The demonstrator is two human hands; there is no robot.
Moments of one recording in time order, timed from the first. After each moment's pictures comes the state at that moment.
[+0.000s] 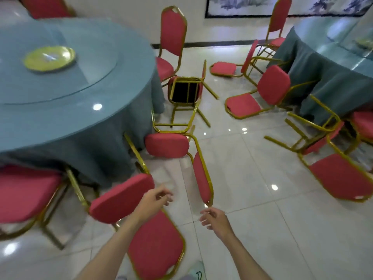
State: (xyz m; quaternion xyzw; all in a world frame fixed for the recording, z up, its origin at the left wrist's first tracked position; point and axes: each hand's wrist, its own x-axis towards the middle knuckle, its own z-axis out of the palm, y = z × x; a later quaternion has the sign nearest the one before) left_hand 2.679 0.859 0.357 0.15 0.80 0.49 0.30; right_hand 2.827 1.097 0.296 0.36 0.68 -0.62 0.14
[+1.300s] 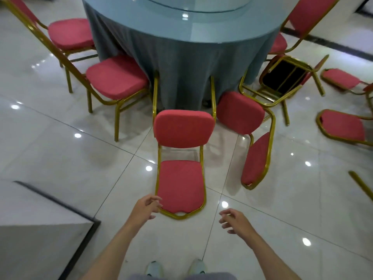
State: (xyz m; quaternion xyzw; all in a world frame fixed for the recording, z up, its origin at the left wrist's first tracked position) left_hand 3.018 0.683 0.131 -0.32 0.68 0.62 0.20; right_hand 2.969 1.030 0.131 0.18 0.79 -0.43 0.39
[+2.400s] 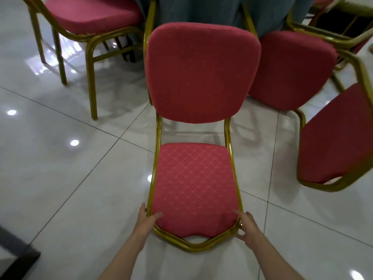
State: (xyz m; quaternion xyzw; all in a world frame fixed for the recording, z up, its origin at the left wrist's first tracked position) left_hand 2.965 0.674 -0.420 -0.43 0.60 0.66 0.13; right_hand 2.885 0.999 -0.441 0.41 0.64 -0.58 0.28
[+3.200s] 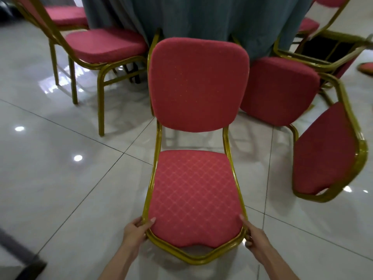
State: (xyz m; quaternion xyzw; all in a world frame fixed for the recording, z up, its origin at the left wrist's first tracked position) left_hand 2.982 0.657 -0.386 -0.45 0.54 0.71 0.06; right_hand 2.894 1.037 -0.400 0.38 0.62 -0.64 0.26
